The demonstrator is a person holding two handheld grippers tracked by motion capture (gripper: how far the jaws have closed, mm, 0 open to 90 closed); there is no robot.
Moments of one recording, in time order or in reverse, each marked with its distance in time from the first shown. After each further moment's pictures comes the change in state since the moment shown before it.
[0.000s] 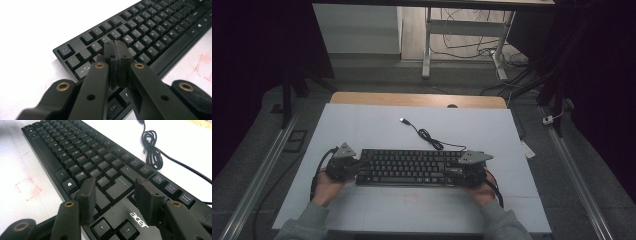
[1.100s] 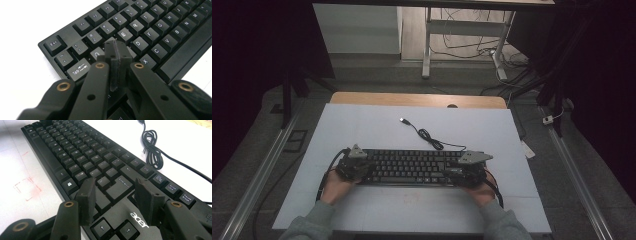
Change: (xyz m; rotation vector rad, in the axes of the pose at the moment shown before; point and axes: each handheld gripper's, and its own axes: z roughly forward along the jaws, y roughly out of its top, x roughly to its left) left arm -0.001 0.000 0.033 0.107 0.019 0.033; right arm 0.000 0.000 0.001 -0.001 0.002 0.001
